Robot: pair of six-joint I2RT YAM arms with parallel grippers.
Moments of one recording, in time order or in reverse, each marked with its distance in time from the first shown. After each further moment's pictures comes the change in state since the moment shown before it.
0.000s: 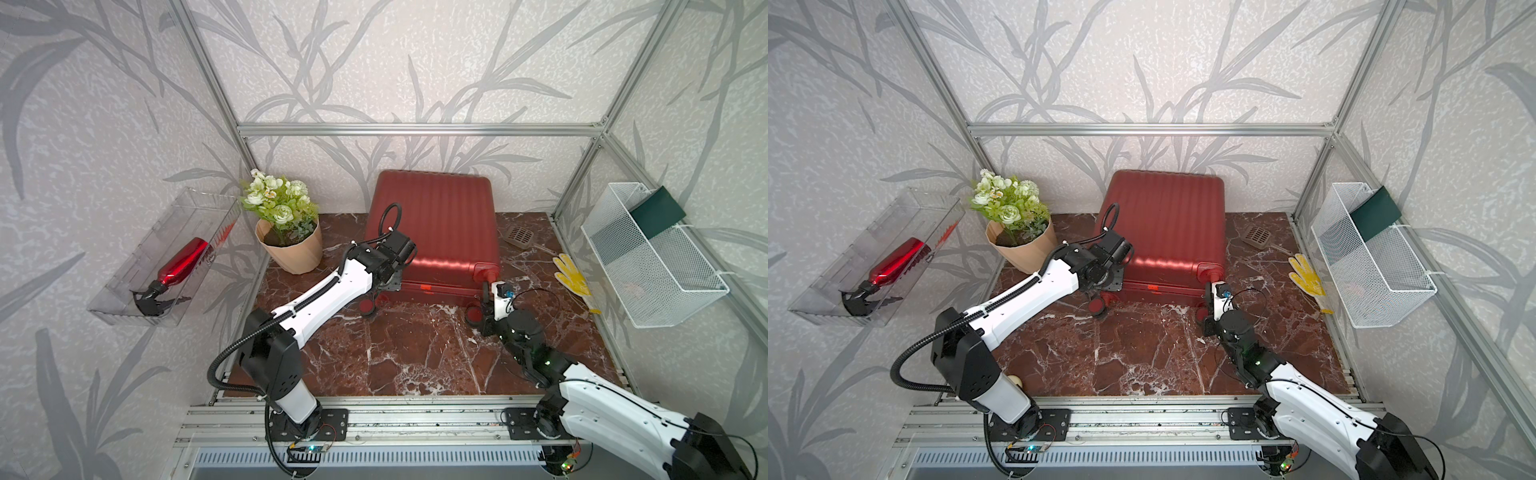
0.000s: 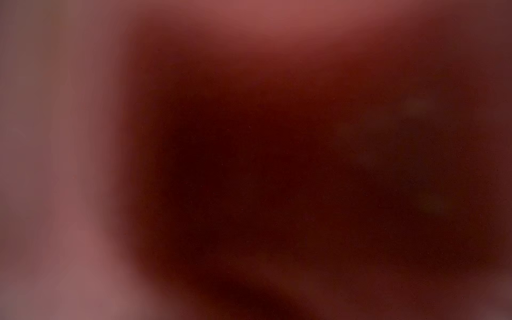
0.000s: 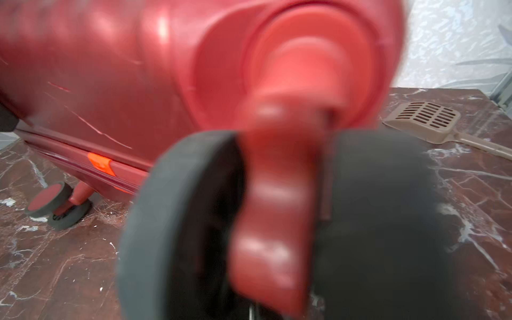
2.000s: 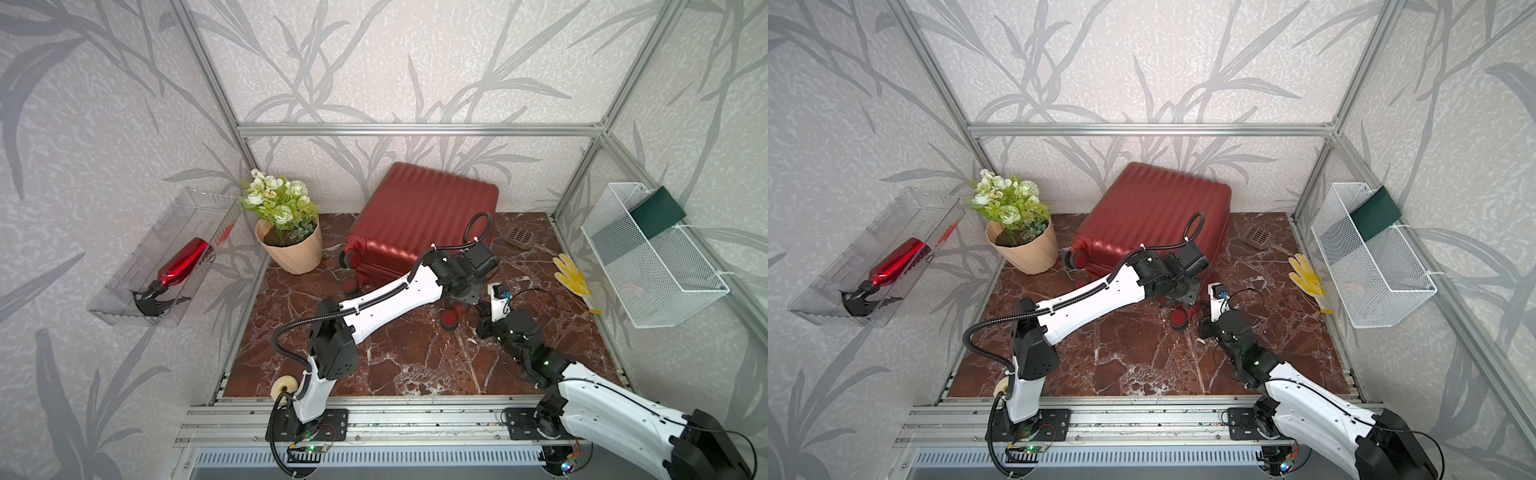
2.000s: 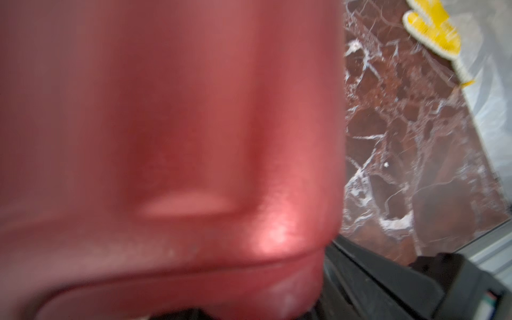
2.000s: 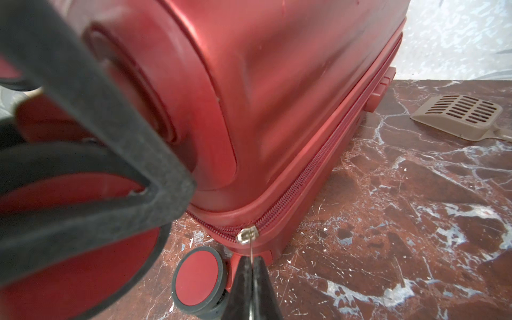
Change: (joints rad) left arm -0.408 0.384 0.548 -0.055 0.137 -0.056; right arm 0.017 0.027 0.000 0.032 -0.062 0.025
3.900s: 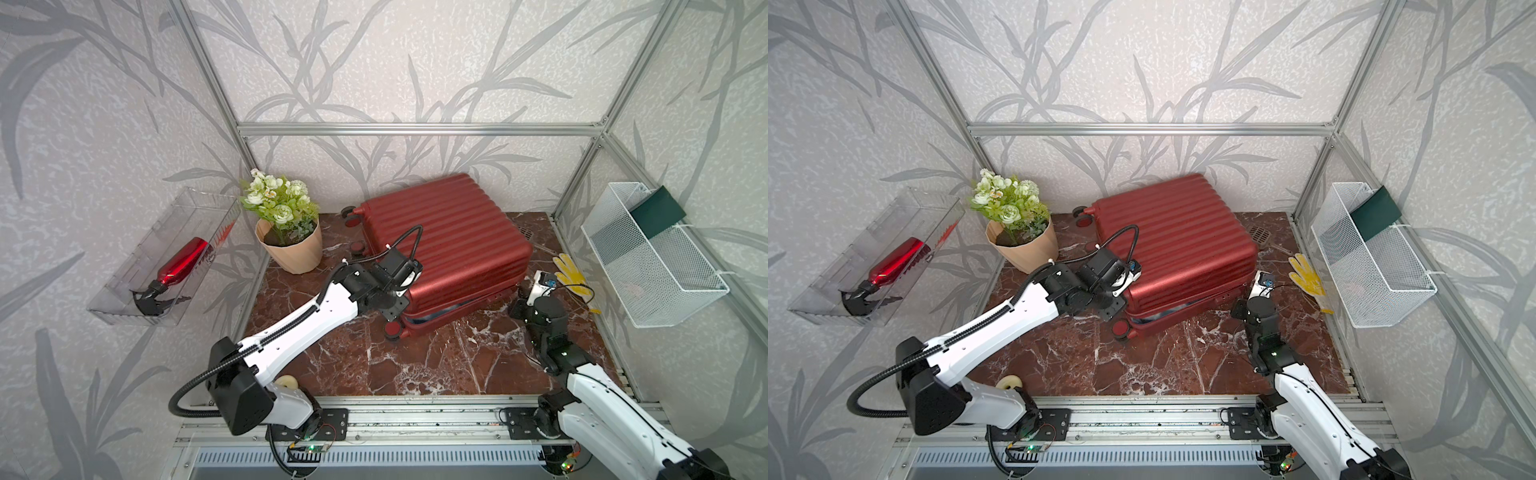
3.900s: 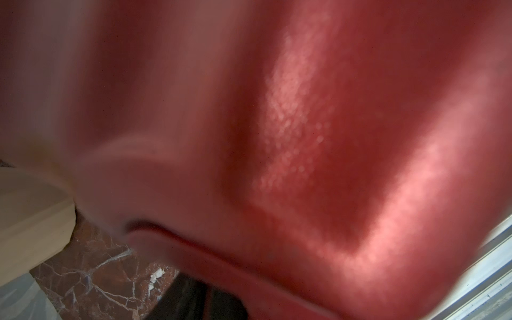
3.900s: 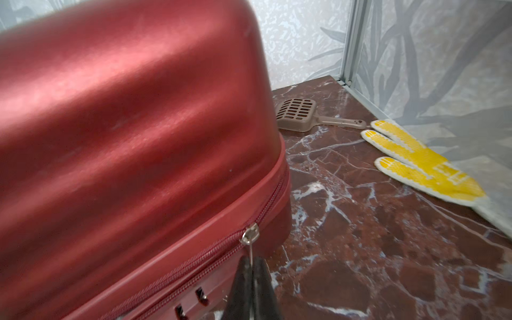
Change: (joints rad) left arm 0.272 -0.554 -0.643 0.039 0.063 0.685; right arm -0.305 -0.119 0.043 -0.179 0.130 0.090
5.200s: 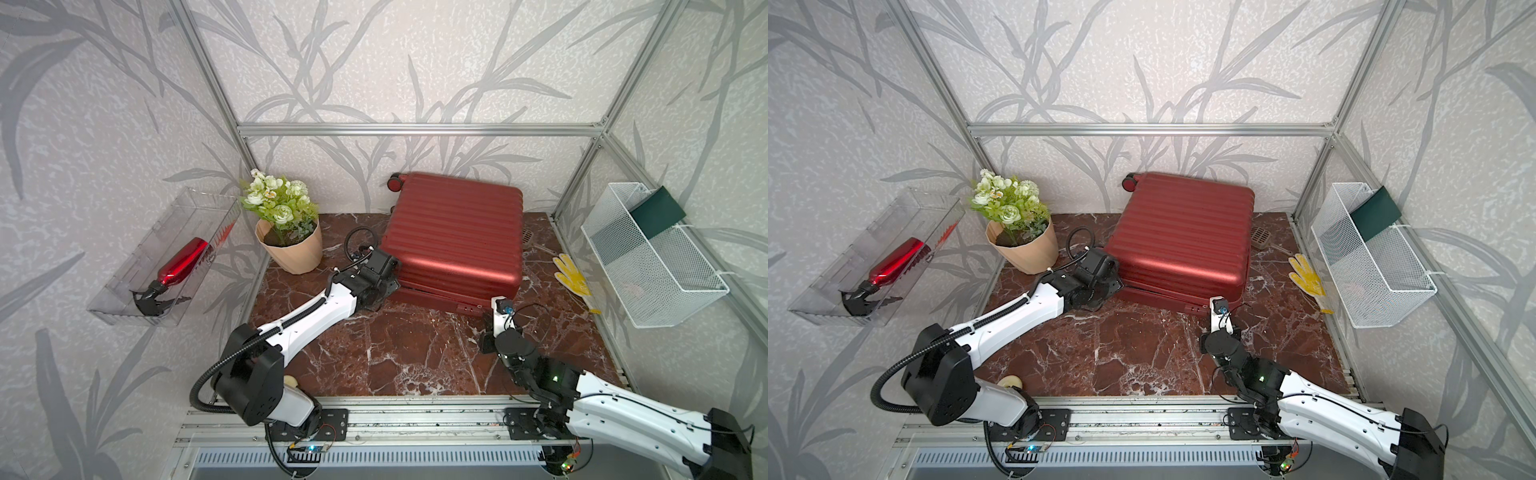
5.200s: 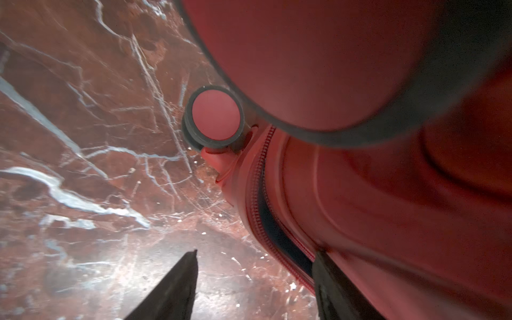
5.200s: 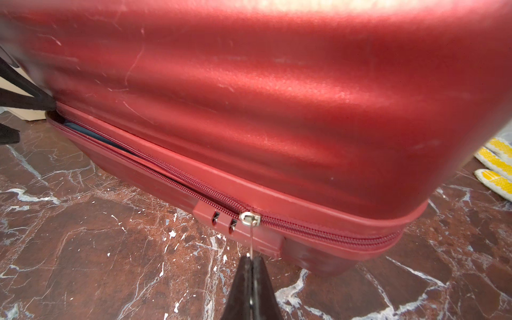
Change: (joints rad) left arm 0.151 0.025 -0.274 0.466 -0.045 -1.238; right arm 0.628 -0.035 0.002 -0.177 0.309 0.068
